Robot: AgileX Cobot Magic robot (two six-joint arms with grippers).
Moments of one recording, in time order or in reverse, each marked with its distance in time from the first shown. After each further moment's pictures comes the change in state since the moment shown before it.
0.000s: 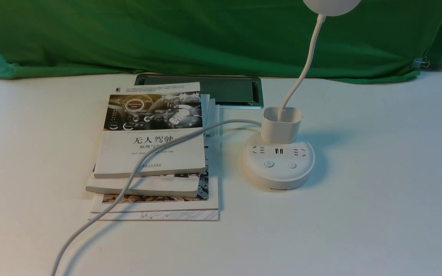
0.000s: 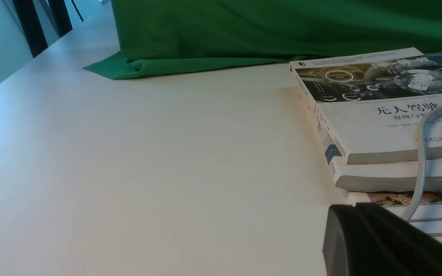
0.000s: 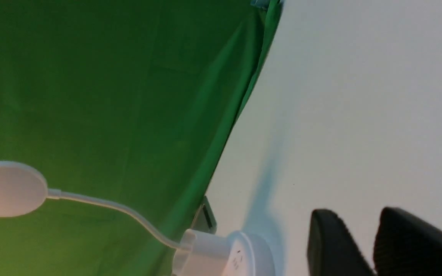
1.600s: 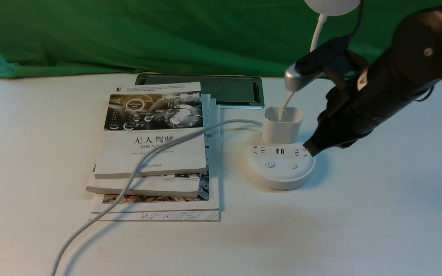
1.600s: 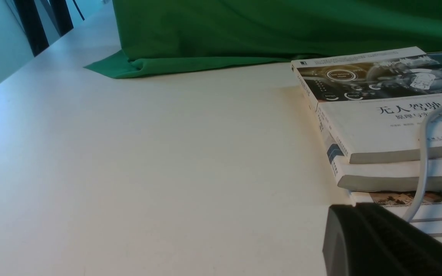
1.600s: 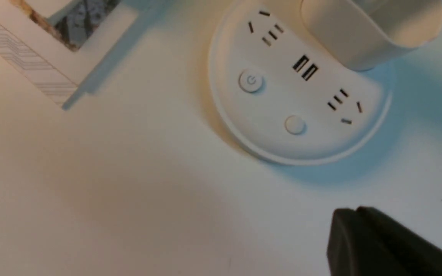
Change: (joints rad) right arm 0.534 1.725 -1.390 0.009 0.642 -1.458; left arm 0.001 0.000 0.000 0.000 0.000 0.000
